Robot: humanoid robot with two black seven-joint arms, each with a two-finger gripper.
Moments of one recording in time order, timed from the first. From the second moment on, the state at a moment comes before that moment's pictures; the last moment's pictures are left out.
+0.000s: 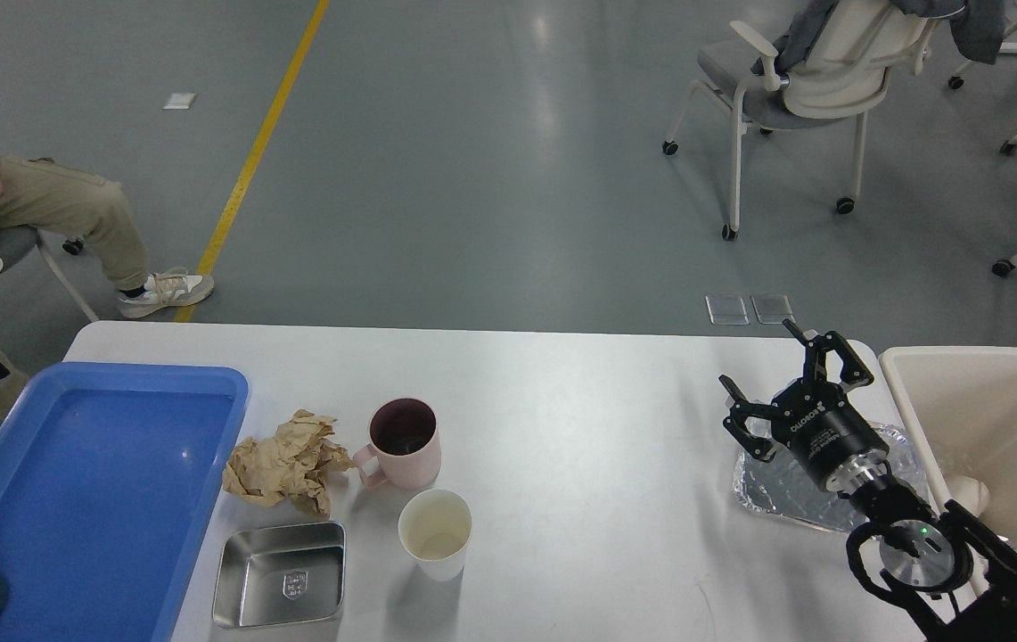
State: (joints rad) left arm 0.04 0.93 -1.30 -1.24 1.25 -0.30 -0.06; right arm 0.22 -0.28 1.17 1.02 -0.17 0.42 0.13
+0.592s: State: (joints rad) left arm 0.14 1.04 -1.31 -1.24 1.31 -0.42 -0.05; right arm 0.23 -0.27 1.15 1.02 -0.17 0.42 0.13
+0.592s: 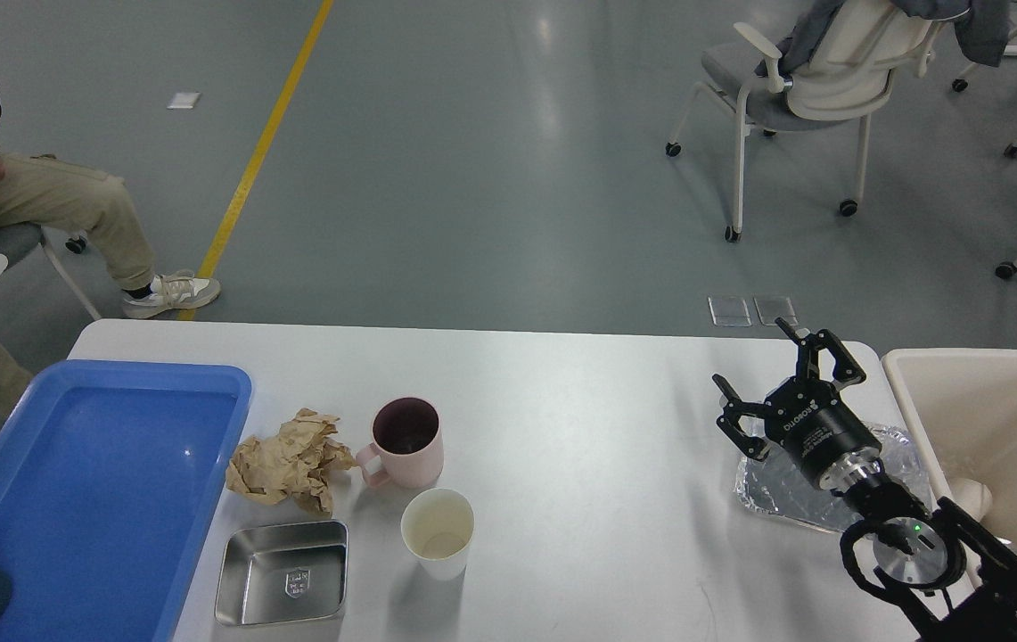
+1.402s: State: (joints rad) left arm 0.14 1.05 -1.37 -1.25 1.17 -0.43 -0.12; right arm 0.23 -0.26 1.15 1.02 -0.17 0.42 0.13
